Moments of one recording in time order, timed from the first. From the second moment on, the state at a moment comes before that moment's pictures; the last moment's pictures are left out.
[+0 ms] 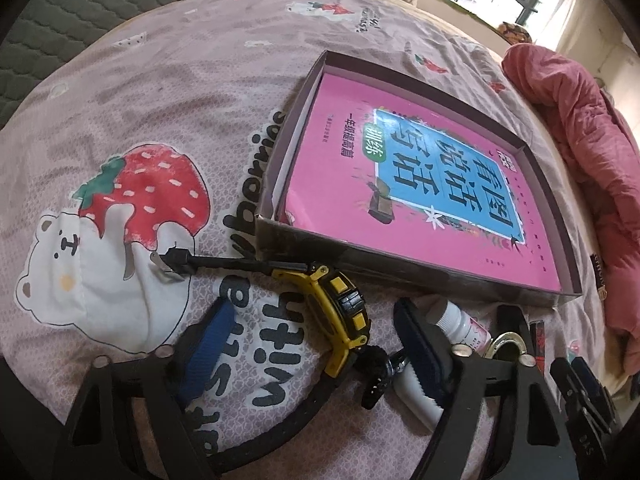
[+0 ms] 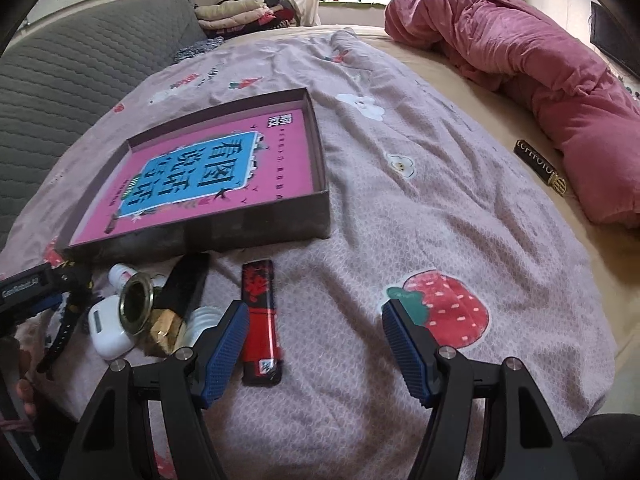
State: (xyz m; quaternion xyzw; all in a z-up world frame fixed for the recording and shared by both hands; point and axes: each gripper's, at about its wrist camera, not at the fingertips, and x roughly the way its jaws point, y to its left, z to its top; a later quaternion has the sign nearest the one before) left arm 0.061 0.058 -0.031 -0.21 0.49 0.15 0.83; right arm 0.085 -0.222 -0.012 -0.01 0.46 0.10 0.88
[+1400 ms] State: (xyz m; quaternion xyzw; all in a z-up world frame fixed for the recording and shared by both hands) left arm 0.086 0.045 -0.047 -0.16 0.51 0.15 0.83; right arm 0.106 -0.183 -0.027 -0.07 0.48 0.16 0.86
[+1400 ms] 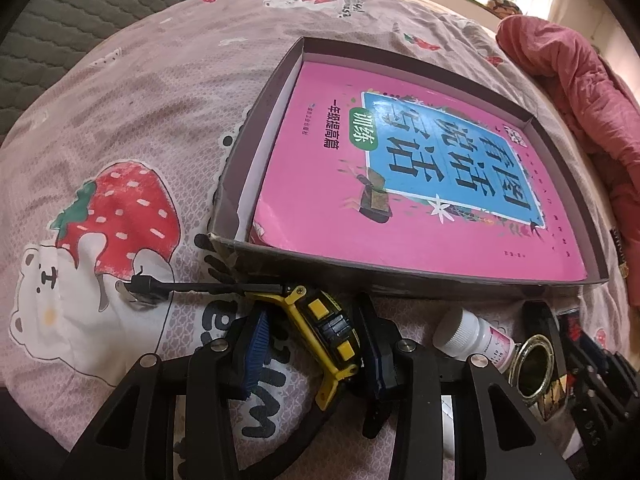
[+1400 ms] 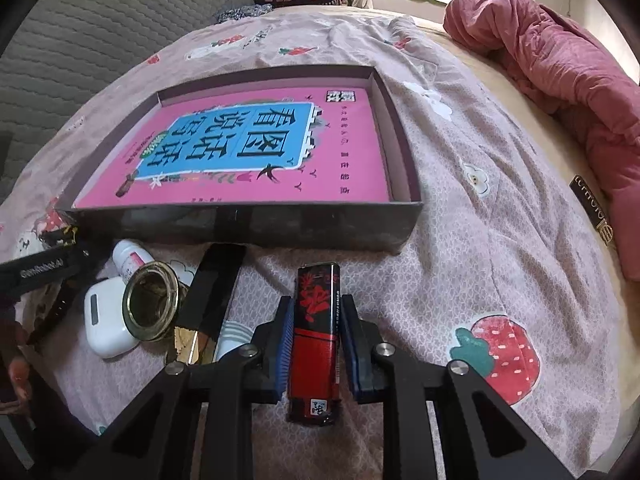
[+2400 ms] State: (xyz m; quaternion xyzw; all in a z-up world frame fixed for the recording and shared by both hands) left arm 0.041 0.050 -0.017 -0.22 0.48 0.08 0.85; right arm 0.101 -0.192 -0.002 -0.02 0.44 0.20 0.87
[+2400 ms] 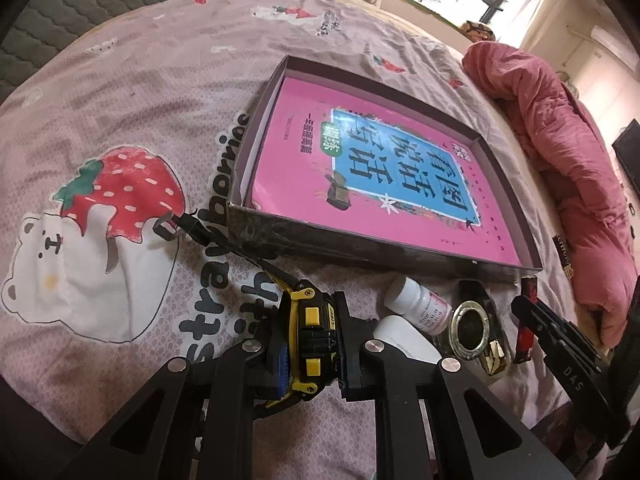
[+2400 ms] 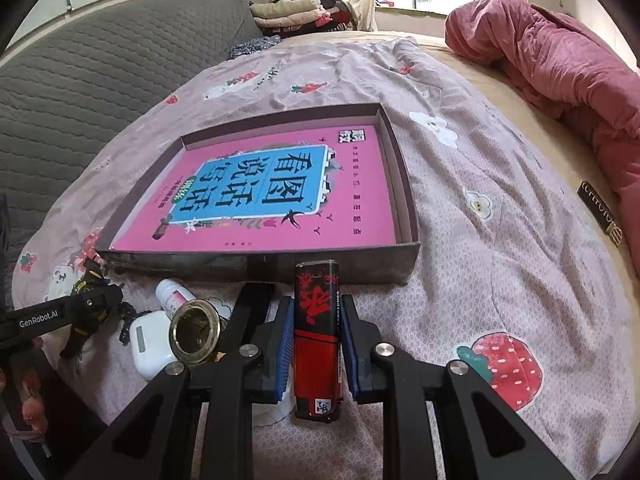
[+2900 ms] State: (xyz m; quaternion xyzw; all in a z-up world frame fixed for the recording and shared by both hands) left arm 0.026 0.027 0.025 -0.14 0.42 0.07 0.89; right arm 0.098 -0.193 0.010 0.00 0.42 0.22 0.88
